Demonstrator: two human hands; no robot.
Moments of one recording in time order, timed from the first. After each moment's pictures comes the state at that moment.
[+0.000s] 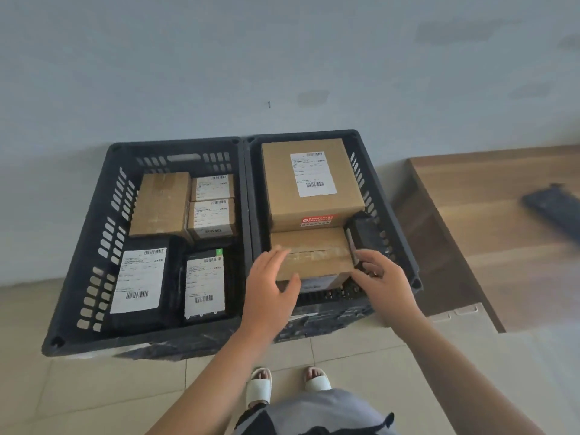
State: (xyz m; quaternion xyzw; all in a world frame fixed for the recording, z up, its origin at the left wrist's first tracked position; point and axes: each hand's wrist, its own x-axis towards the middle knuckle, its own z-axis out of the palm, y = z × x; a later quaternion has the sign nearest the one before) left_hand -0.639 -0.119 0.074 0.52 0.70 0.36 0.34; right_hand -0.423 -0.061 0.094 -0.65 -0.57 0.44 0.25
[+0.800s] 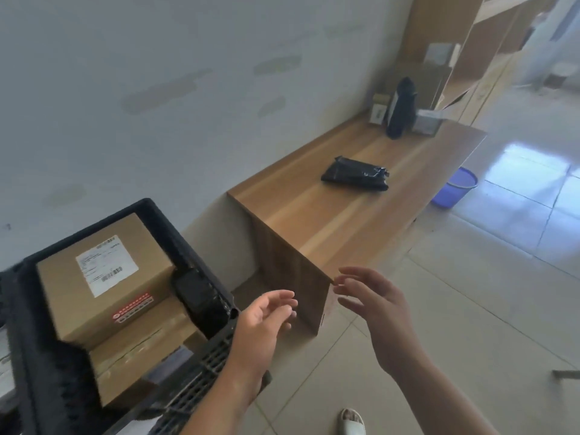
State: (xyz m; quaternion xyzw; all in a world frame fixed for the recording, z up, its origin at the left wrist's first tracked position) left_hand -0.345 -0.105 0.142 0.49 0.52 0.31 0.63; right_hand -0.163 -0.164 0.166 -0.64 -0.23 0.41 0.61
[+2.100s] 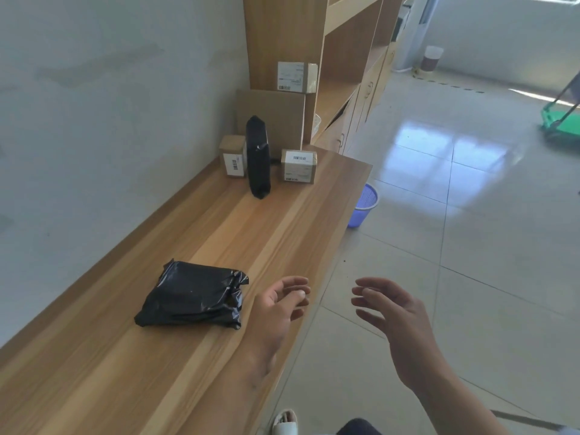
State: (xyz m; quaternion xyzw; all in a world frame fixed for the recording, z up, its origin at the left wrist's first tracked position) left_hand 0.273 0.173 0.132 0.52 0.42 0.17 0.72; right_hand 0.405 0.033 0.166 -0.70 -0.07 0.31 0.63
